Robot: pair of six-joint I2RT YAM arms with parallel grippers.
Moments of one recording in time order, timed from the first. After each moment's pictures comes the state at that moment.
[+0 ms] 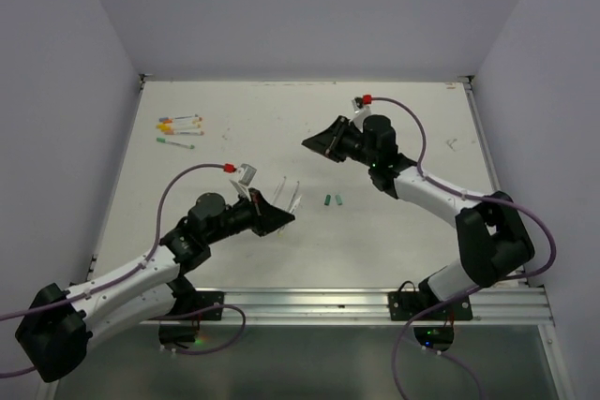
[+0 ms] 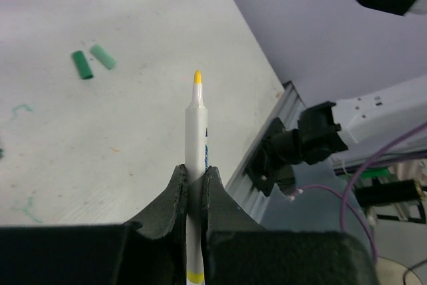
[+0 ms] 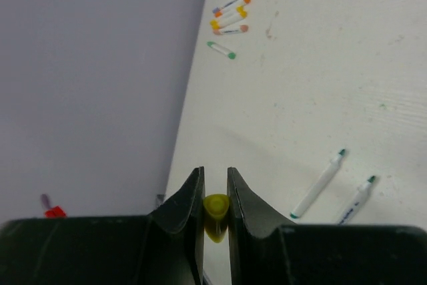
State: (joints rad) left arm -0.73 0.83 0.29 0.38 0.35 -0.78; right arm 0.50 1.53 0.89 0.44 -0.37 1.01
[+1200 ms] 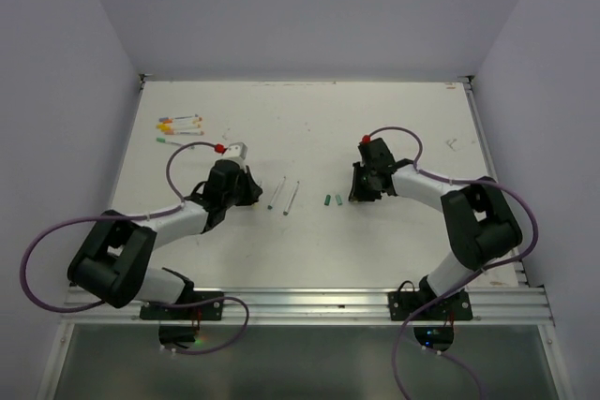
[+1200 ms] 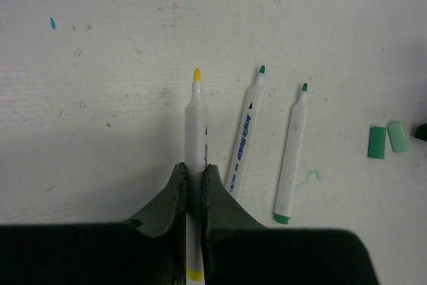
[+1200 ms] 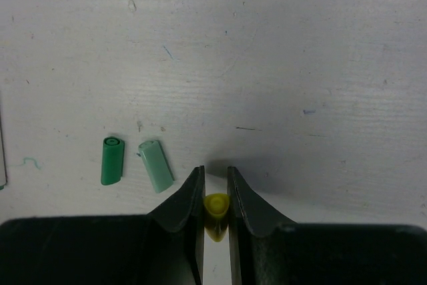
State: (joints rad) left arm -0.45 1.37 0.51 0.23 0.00 -0.52; right arm 0.43 1.64 0.88 -0.32 -0.04 0.52
